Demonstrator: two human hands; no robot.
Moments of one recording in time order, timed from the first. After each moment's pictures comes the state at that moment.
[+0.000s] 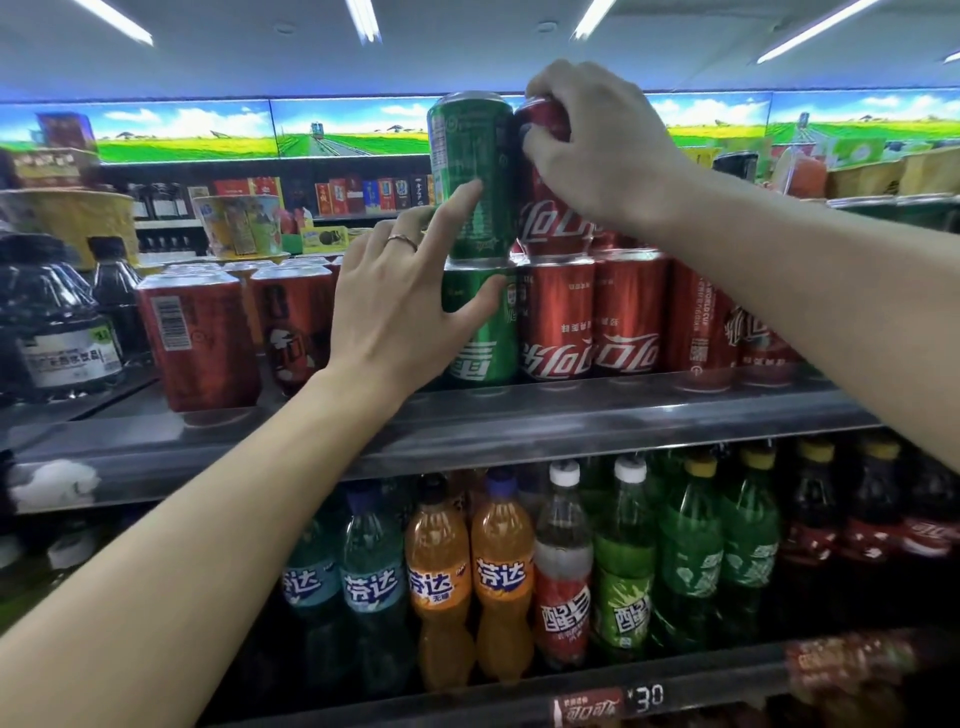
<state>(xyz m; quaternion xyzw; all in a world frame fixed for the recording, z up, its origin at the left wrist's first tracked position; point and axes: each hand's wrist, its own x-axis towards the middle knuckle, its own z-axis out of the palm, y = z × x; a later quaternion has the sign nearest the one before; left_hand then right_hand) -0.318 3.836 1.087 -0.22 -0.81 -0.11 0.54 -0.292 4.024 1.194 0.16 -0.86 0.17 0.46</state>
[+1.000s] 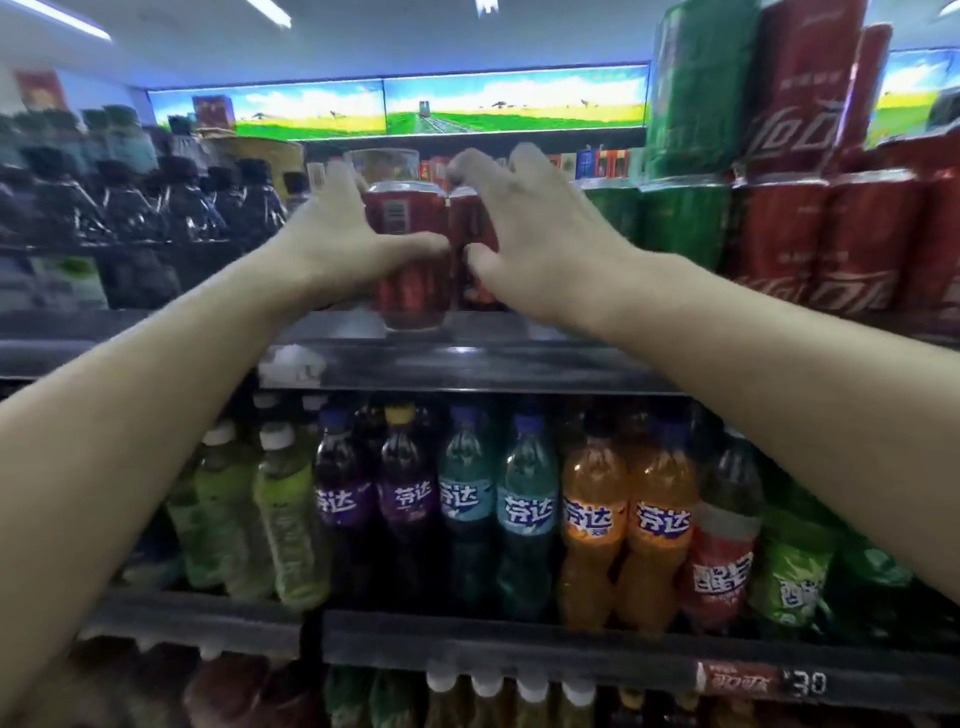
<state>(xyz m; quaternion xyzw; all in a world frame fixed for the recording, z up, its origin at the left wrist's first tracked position) -0.275 3.641 1.096 -0.06 -0.89 -0.34 0.29 -0.254 3.839 1.100 0.30 -0.88 0.10 0.35</state>
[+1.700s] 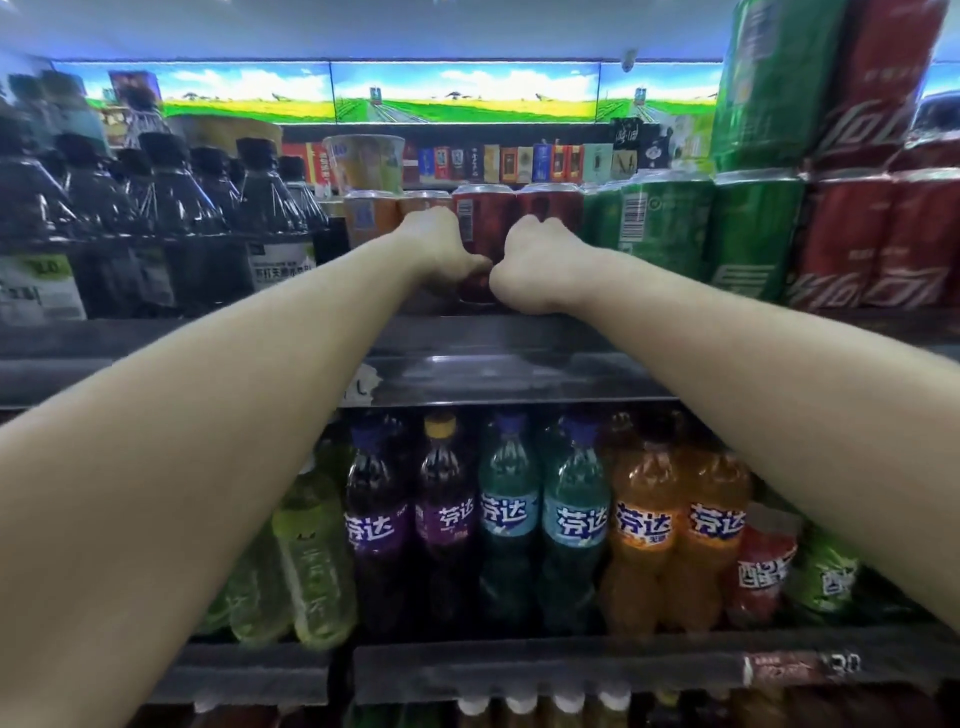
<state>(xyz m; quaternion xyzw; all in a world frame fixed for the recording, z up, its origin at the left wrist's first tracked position) -0.377 3.653 1.100 -0.09 -0.96 -0.21 0.17 -0.309 3.778 1.096 0.06 -0.97 0.16 0.15</state>
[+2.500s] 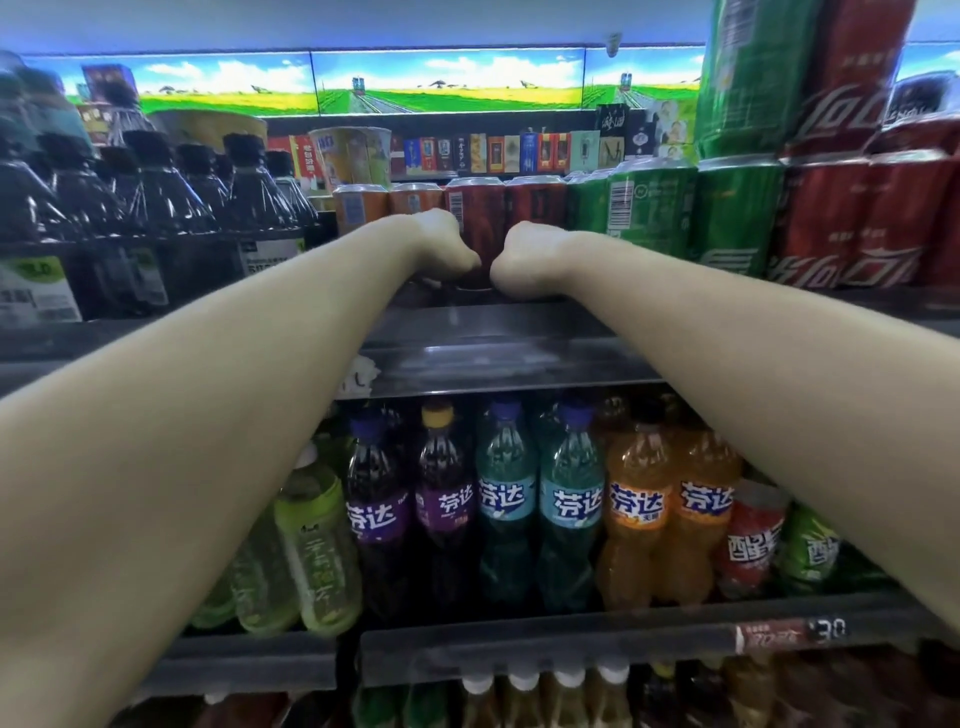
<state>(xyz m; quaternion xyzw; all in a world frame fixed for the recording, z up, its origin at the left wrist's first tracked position) -0.354 3.662 1.108 -0.08 -0.98 -0.17 0.10 -0.310 3.783 1.098 0.07 -0.98 0.14 0.11</state>
